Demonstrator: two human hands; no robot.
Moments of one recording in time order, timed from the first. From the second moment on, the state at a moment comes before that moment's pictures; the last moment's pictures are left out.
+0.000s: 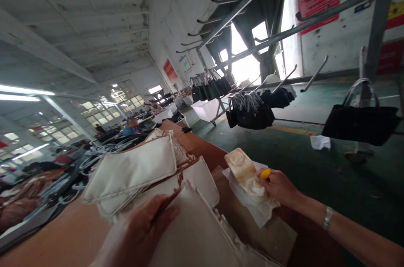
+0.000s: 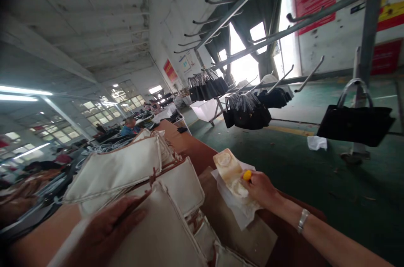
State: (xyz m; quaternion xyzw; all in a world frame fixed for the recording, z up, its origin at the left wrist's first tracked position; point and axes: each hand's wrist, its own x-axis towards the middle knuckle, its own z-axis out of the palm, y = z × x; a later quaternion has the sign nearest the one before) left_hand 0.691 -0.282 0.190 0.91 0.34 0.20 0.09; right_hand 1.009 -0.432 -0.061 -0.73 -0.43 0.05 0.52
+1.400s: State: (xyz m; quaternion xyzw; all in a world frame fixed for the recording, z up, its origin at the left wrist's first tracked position) left_hand 0.740 -0.269 0.045 0.89 0.41 0.07 0.18; right_hand 0.945 -0.471 0.010 -0.40 -0.12 0.32 0.85
